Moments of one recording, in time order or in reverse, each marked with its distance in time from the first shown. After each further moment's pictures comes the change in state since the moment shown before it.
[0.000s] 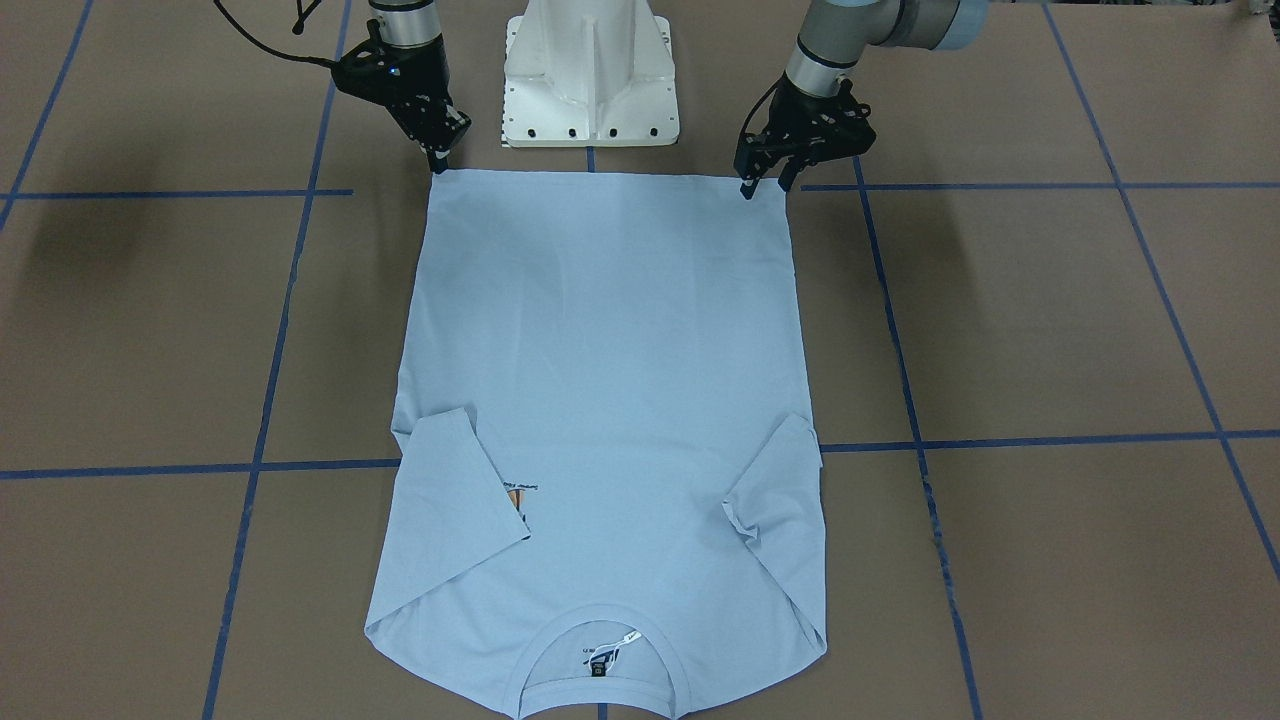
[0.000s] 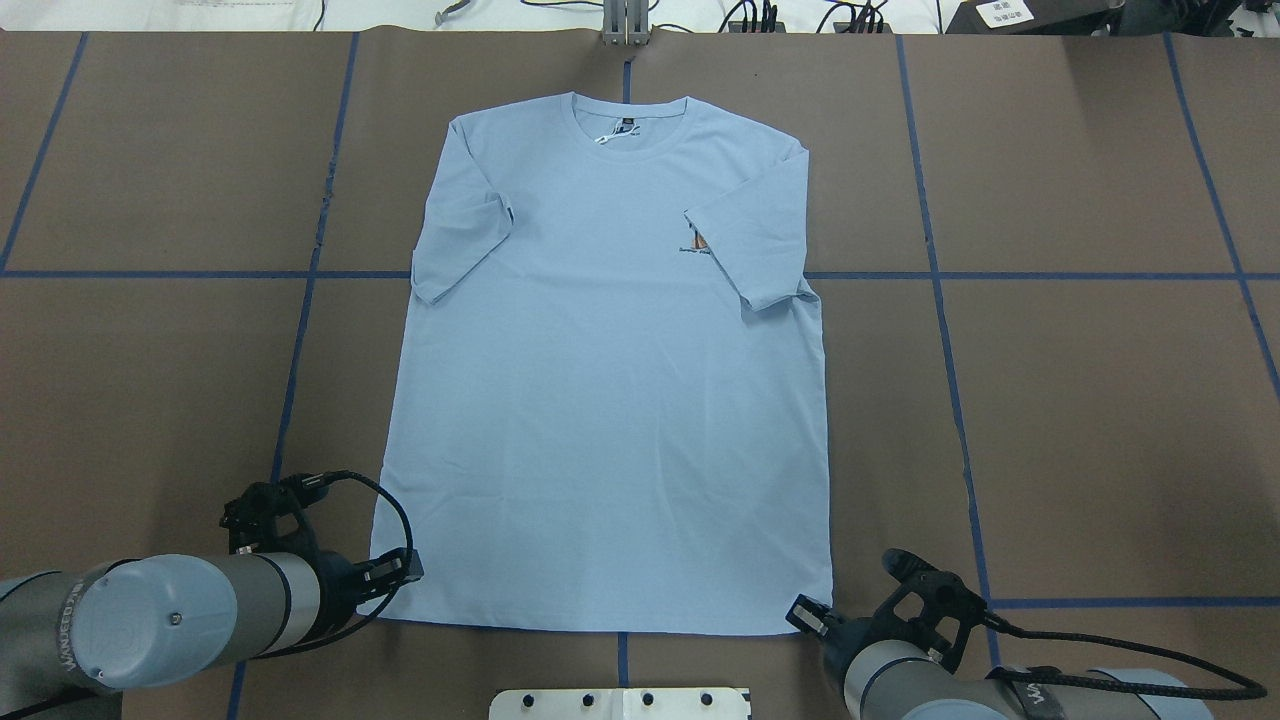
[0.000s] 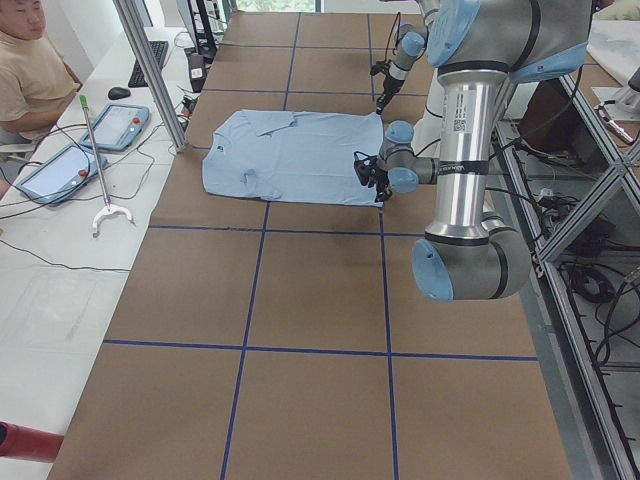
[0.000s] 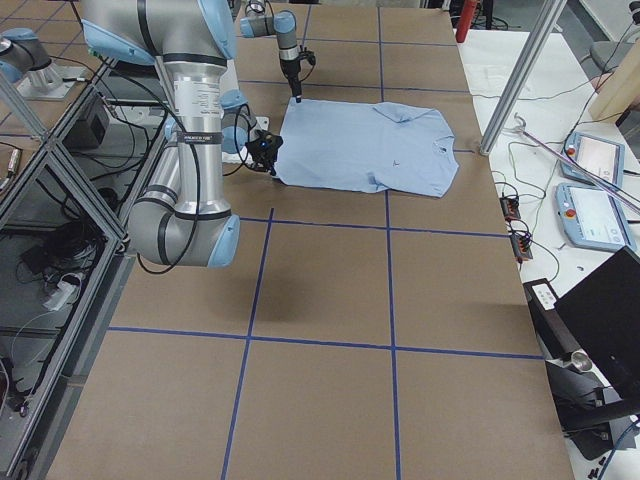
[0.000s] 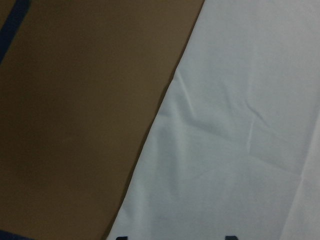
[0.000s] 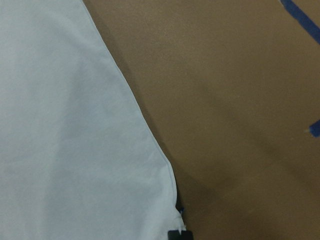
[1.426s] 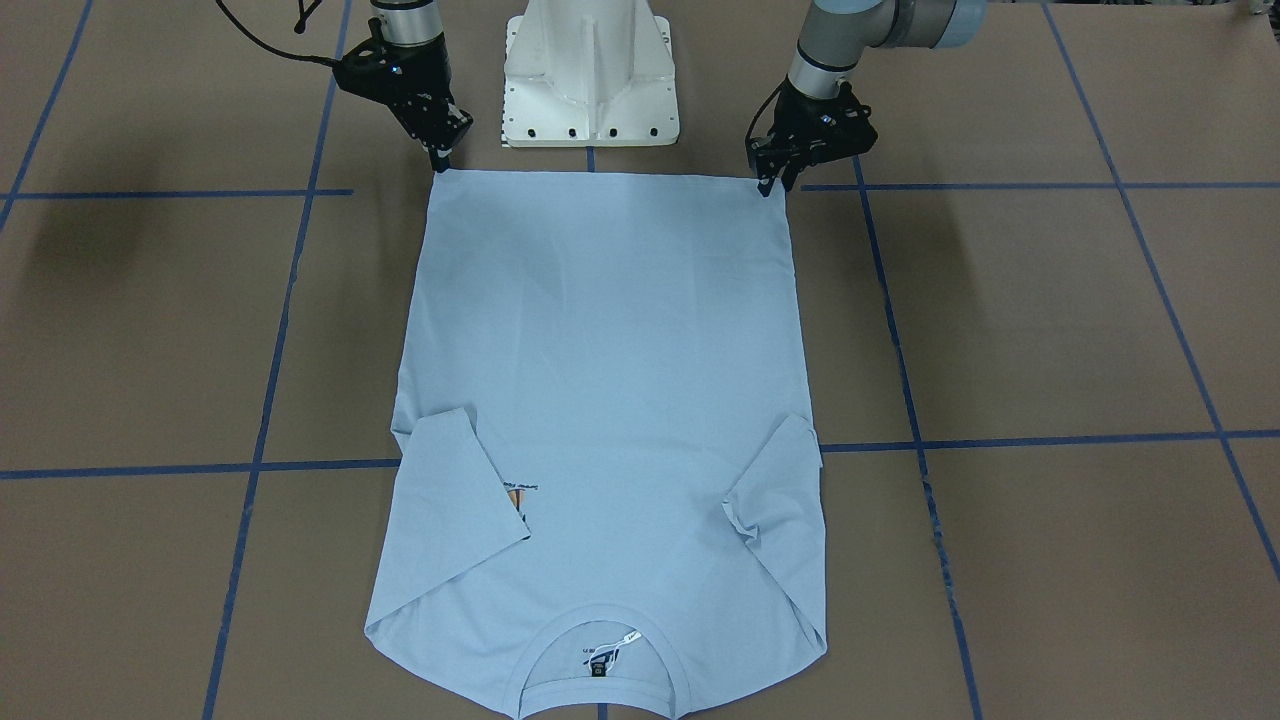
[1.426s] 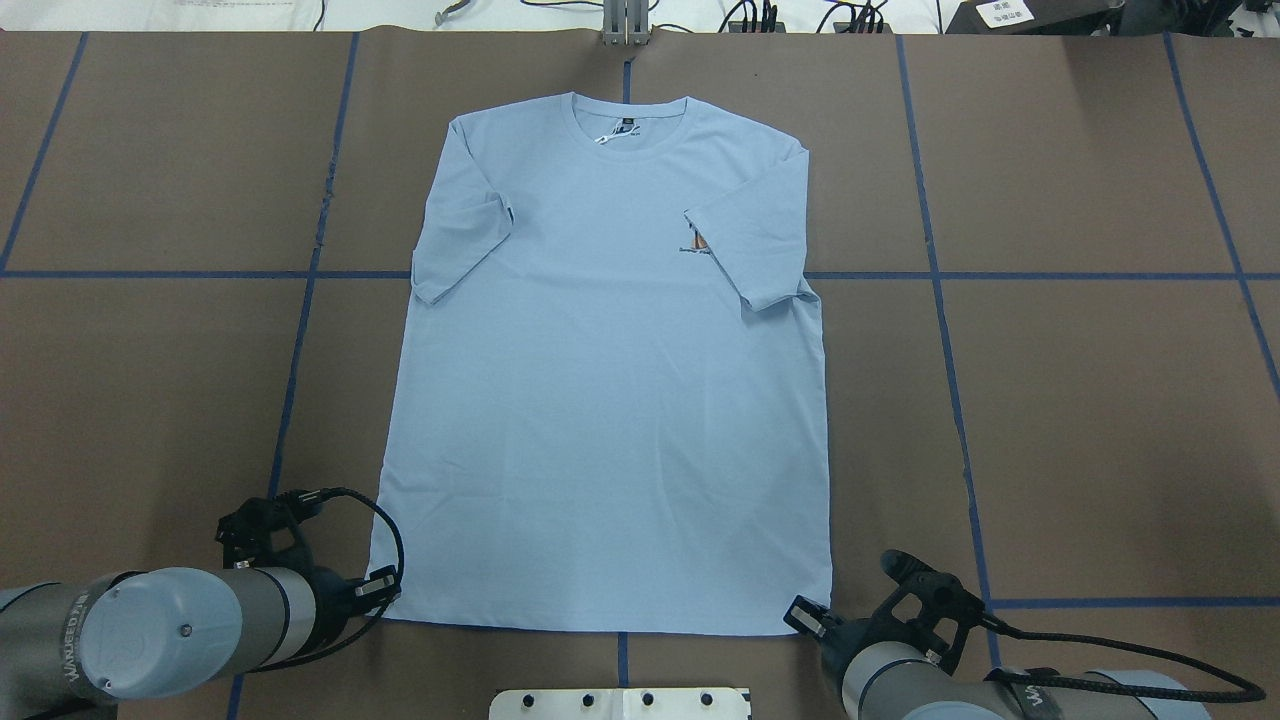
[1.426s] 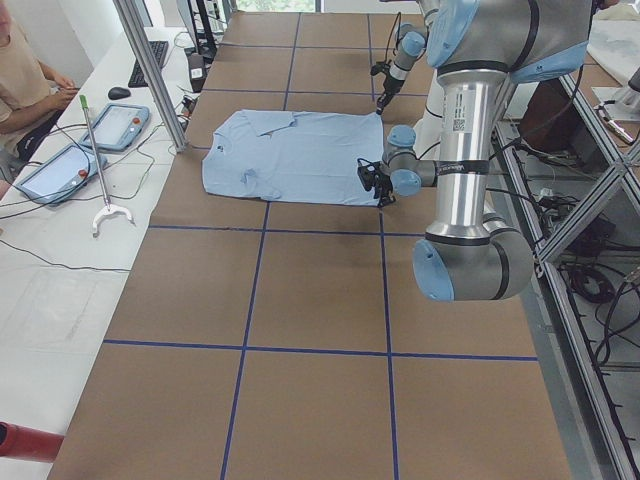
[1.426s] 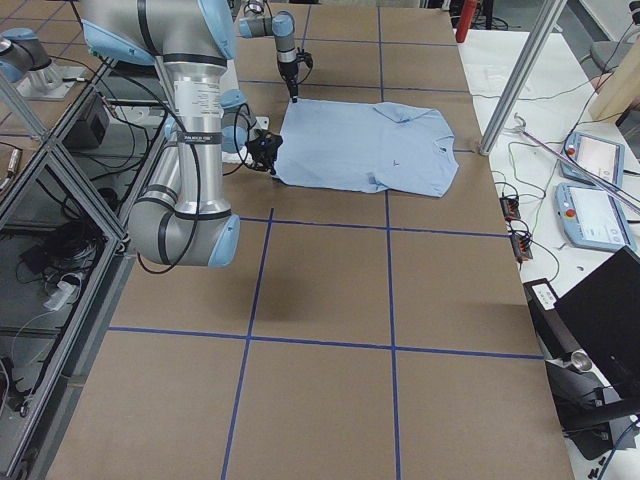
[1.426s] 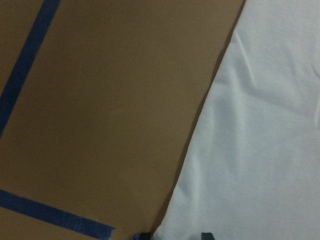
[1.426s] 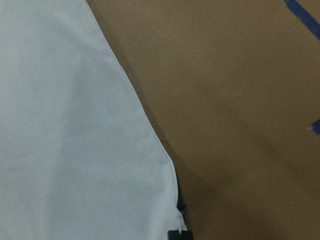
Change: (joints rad) left arm 0.017 0.015 0.005 0.031 -0.007 -0.005; right arm -0.002 0.003 0.000 0.000 -0.003 0.000
